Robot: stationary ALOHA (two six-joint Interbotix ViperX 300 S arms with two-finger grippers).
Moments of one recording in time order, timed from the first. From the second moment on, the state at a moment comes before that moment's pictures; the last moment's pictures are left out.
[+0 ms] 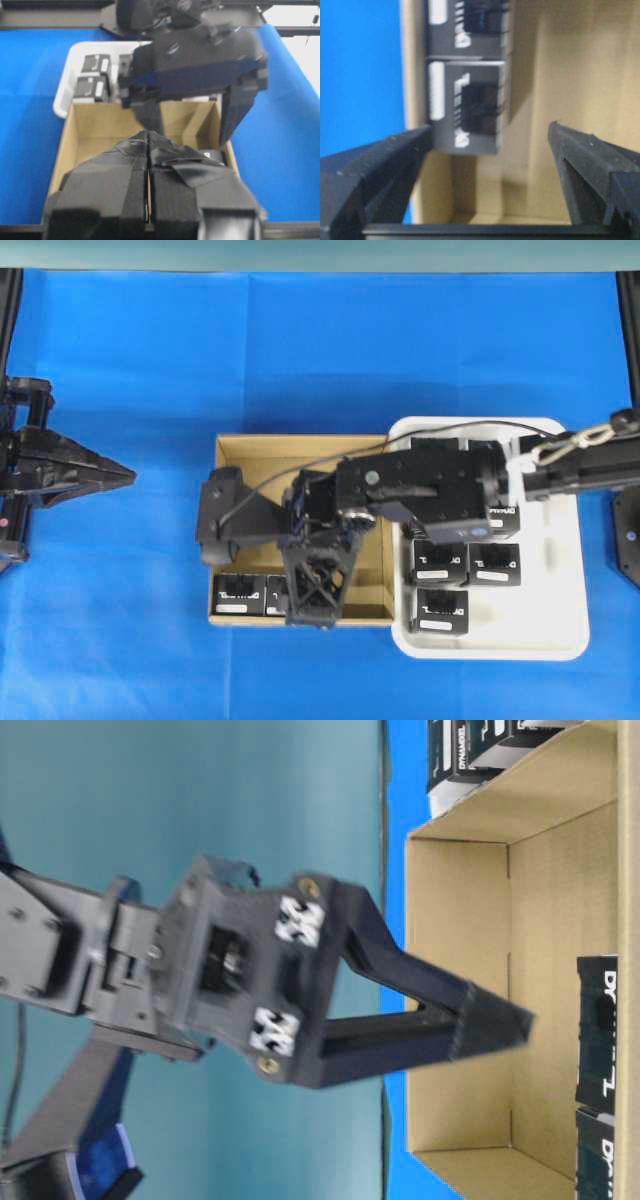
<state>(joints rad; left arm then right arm) -0.02 -0.95 1.11 0.02 -0.04 -0.01 0.06 0.33 0.01 0.22 0.90 -0.02</state>
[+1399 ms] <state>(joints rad) -0.04 -0.95 1.10 0.02 -0.04 -0.03 0.01 0.40 0.07 0.35 0.84 -0.12</state>
